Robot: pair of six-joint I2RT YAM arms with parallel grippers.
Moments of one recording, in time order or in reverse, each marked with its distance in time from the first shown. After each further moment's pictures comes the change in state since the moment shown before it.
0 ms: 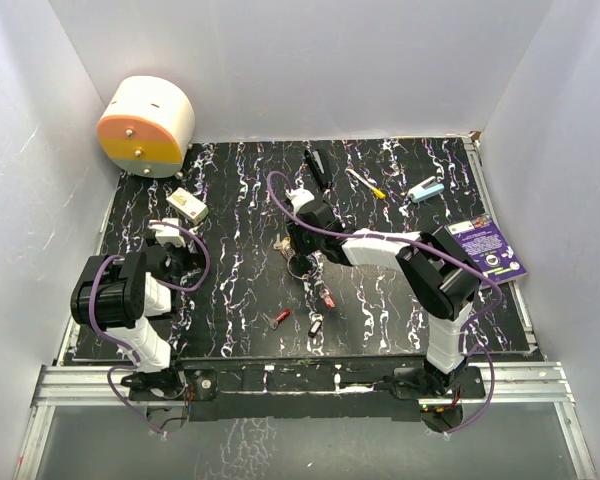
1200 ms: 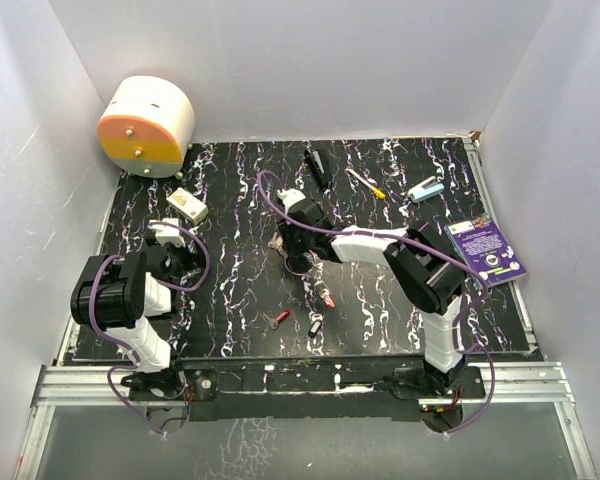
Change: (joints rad) left arm 0.000 0.000 0.000 0.000 0.000 0.000; right arm 0.030 0.084 0.100 -0.056 0.027 0.028
